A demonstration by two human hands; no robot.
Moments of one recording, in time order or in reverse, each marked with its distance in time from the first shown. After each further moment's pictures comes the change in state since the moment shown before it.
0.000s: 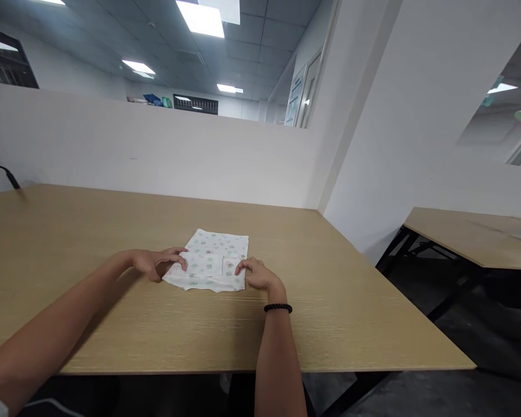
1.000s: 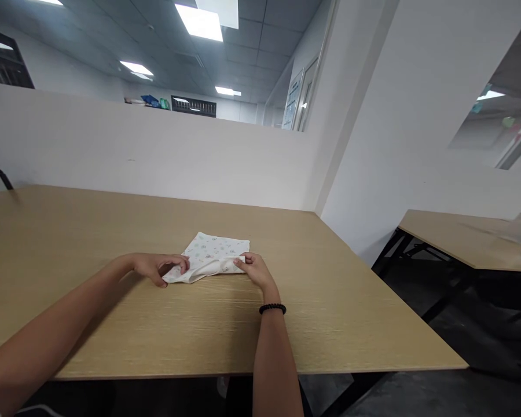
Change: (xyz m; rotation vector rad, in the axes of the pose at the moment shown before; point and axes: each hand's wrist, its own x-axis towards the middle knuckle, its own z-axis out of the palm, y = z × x) left_hand 0.014 0.012 0.004 -0.173 -0.021 0.319; right_hand 0.021 0.009 0.017 0.652 0.293 -0.092
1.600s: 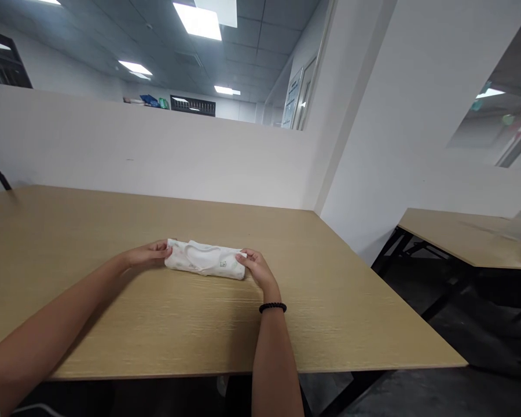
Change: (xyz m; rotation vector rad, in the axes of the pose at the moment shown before) left_hand -0.006 -0.004 0.003 -0.577 0.489 -0.201; right_hand -0.009 -0.018 0.003 0.306 0.004 0.023
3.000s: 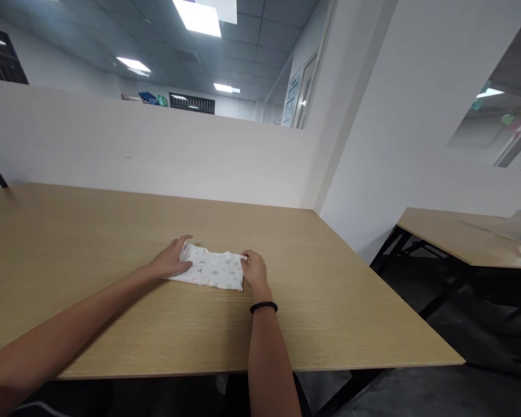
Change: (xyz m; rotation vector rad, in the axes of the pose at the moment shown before) left_hand 0.027 -0.008 0.056 0.787 0.467 -0.088; right_hand 0.018 0.040 -0.013 -0.937 0.352 -0.013
